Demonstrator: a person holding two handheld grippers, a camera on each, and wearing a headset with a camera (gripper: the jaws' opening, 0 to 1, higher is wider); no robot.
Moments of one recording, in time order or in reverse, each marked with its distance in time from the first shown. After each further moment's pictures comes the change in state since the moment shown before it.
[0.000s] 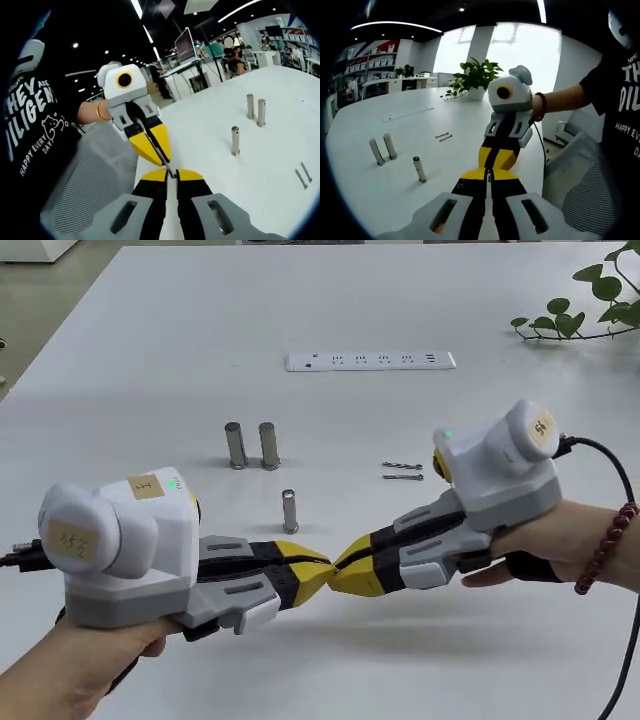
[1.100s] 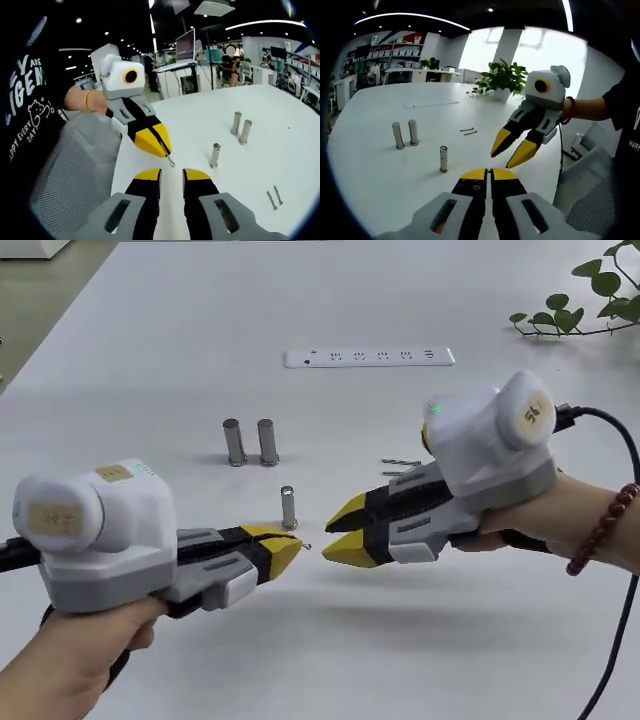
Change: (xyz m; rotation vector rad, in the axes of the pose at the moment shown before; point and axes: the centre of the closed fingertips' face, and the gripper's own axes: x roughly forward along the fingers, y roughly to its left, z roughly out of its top) left arm -0.013 0.037 -0.007 -0.119 0.001 0.173; right arm -0.009 -0.028 0.016 -0.157 0.046 -0.157
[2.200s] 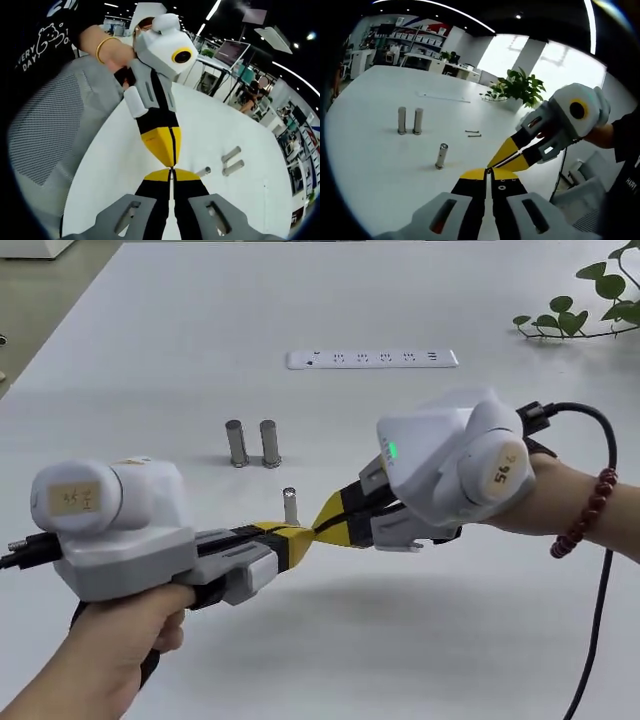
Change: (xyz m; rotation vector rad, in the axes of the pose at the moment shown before) left arm 0.007 0.001 0.011 -0.266 -0.060 0.069; right arm 0.012 -0.002 0.010 -0.594 0.205 -0.070
